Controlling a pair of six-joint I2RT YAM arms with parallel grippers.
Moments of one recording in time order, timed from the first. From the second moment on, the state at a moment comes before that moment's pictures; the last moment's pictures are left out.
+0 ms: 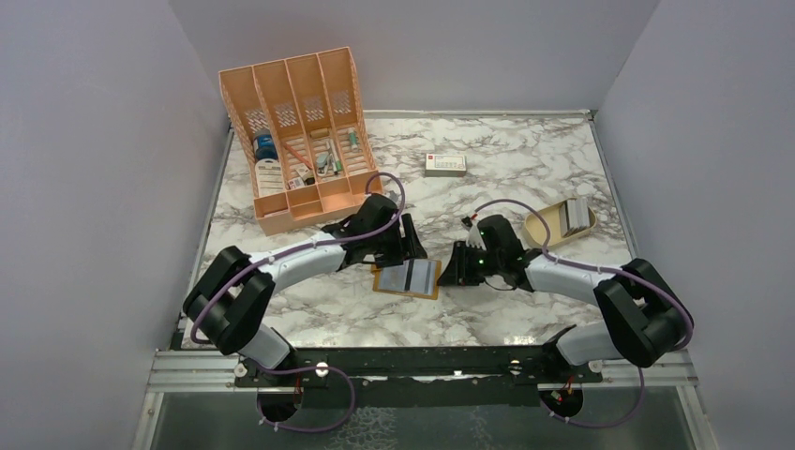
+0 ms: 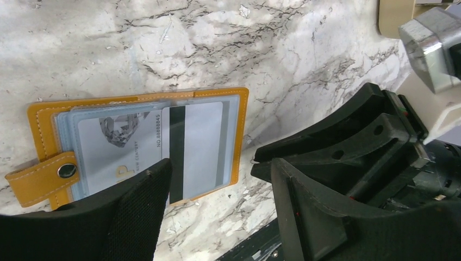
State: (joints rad) left arm -0.72 1.51 0.85 -0.17 0.20 -0.91; right arm 0.57 1.39 0.51 0.05 -0.45 0.61
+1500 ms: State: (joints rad) left arm -0.78 1.63 0.88 -0.10 0.25 -0.94; right arm 0.57 1.48 0.50 0.18 -0.45 0.67
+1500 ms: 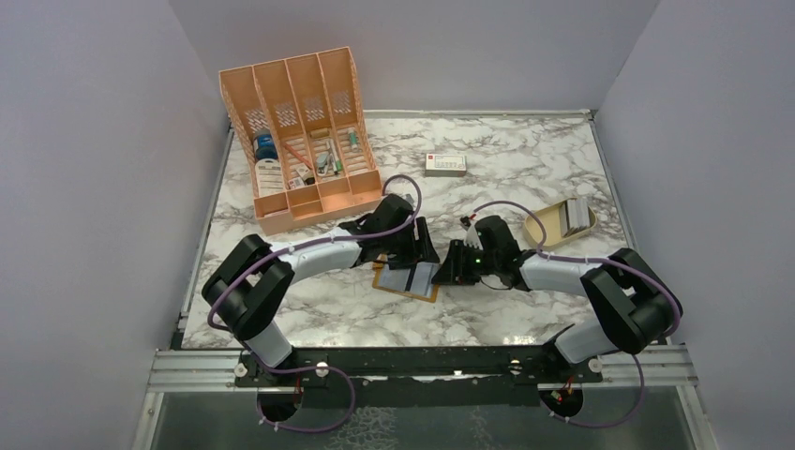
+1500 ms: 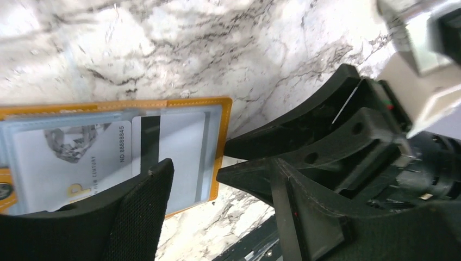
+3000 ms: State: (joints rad) left arm -0.78 1.66 0.88 -0.13 0.24 -0.93; right arm 0.57 1.46 0.47 0.21 -0.42 0.68
